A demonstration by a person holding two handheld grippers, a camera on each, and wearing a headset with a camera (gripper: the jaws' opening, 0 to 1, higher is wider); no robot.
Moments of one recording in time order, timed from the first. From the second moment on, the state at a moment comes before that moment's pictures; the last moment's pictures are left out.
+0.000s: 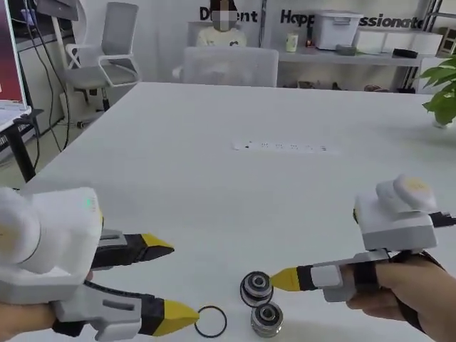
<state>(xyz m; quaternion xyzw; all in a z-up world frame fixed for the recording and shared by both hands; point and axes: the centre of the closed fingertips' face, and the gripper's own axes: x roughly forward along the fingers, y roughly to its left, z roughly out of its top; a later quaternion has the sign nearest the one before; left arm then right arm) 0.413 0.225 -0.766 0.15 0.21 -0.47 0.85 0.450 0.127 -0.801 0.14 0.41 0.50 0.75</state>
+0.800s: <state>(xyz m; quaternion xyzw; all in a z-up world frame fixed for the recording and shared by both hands) 0.402 0.228 -0.787 0.10 0.24 -0.45 0.86 0.443 0.136 -0.792 0.16 0.40 0.51 0.75</state>
